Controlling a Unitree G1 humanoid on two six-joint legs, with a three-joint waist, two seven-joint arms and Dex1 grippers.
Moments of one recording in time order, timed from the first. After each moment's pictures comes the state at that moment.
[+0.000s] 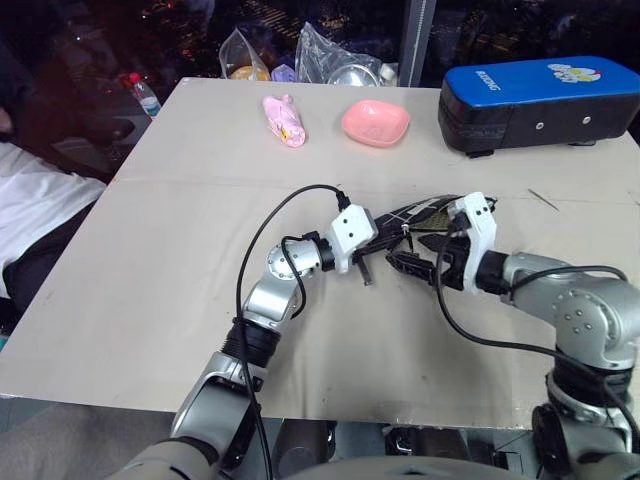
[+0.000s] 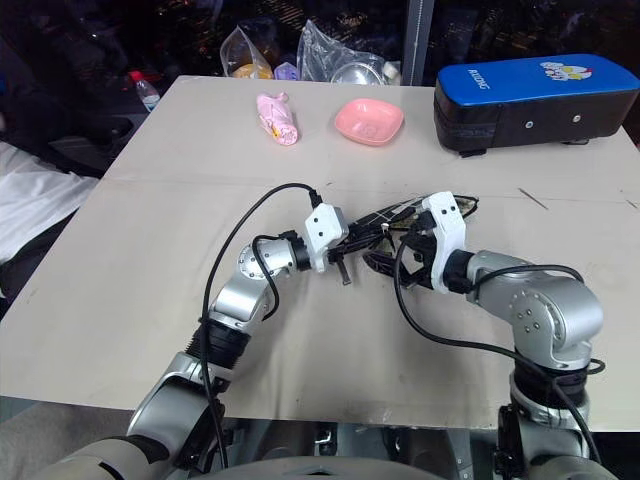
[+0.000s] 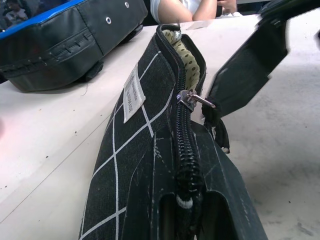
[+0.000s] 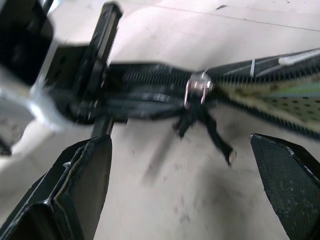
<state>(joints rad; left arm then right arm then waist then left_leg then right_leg) -0.54 0.23 -0.24 0.25 -0.08 -0.08 -0.85 -0.45 -0.26 -0.17 -0.54 0.60 1.42 0.43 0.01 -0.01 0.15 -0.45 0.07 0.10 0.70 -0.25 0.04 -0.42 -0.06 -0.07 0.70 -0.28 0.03</state>
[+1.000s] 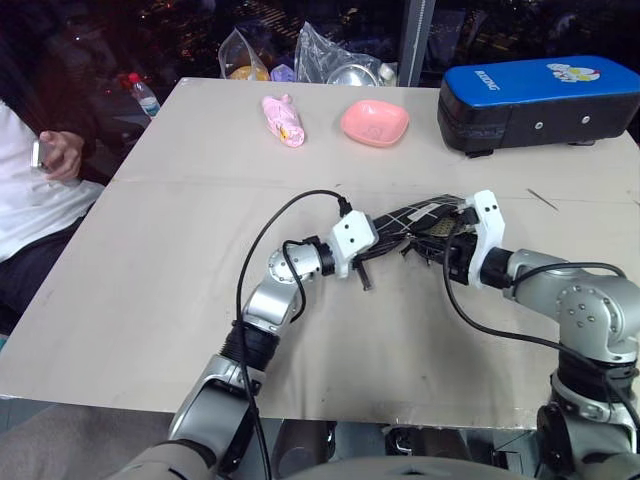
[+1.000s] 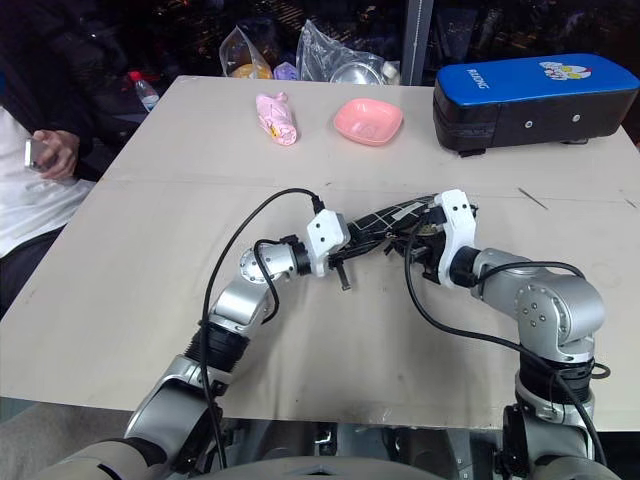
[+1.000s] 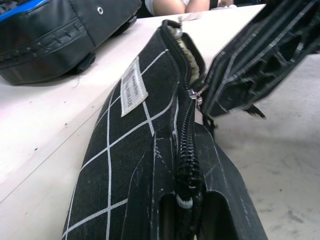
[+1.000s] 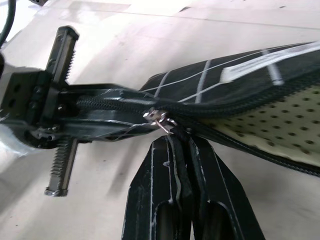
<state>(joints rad) -0.53 0.24 -0.27 0.25 -0.07 -0.08 -0.84 -0.43 -0.34 -0.20 -0.48 0.65 1.36 0.36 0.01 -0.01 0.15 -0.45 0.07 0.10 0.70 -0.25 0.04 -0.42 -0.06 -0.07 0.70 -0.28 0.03</state>
